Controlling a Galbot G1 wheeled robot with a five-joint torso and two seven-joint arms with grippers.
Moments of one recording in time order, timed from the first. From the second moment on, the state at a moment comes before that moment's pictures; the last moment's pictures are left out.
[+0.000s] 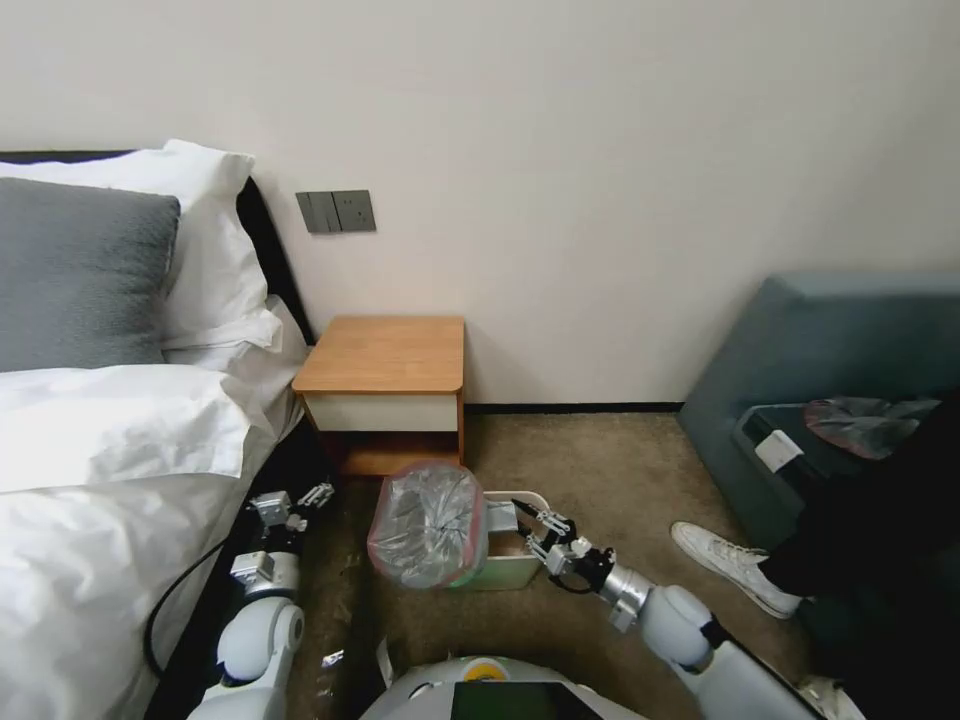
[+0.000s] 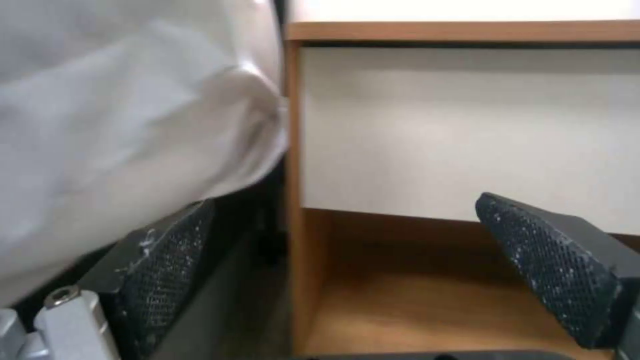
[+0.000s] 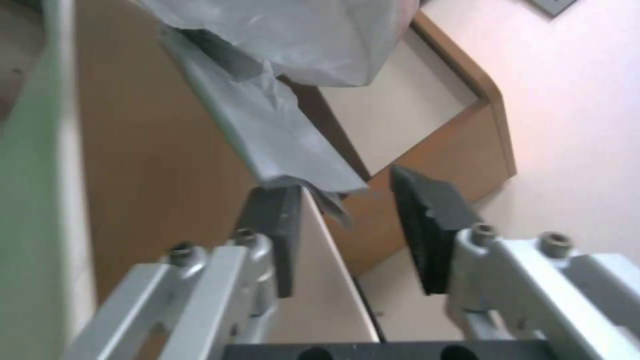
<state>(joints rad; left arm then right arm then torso) 1.56 -1.38 -0.72 -1.91 -0.30 -0.14 -0.01 -1.46 0.90 0.26 1.83 -0.43 0.57 -0.11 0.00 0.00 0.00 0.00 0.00</state>
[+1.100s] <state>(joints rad) 1.74 -1.25 -0.59 -2.25 -0.49 0.21 0.17 -1.50 0.83 0.42 1.94 -0.27 0.59 -0.12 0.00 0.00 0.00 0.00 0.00</state>
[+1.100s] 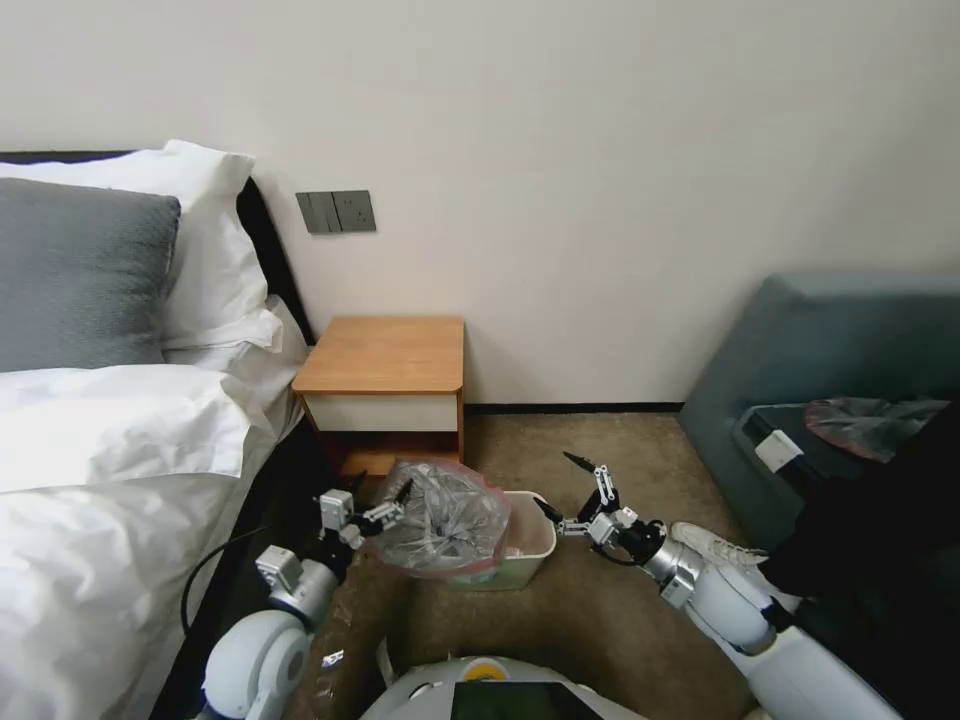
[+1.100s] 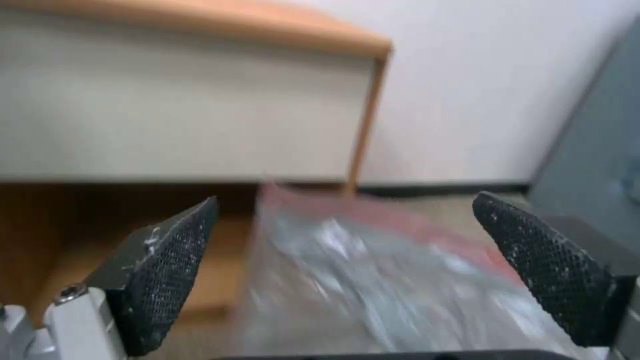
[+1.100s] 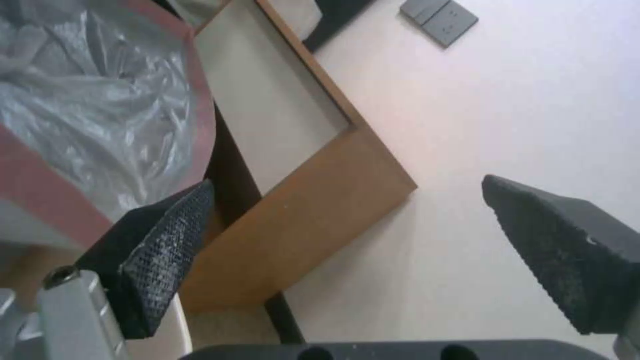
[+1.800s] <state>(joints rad) 1.77 -1.33 -0.43 -2.19 -0.59 0.35 0.03 -1.50 0.84 0.40 1.95 -0.26 0.61 -0.13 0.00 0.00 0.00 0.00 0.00</state>
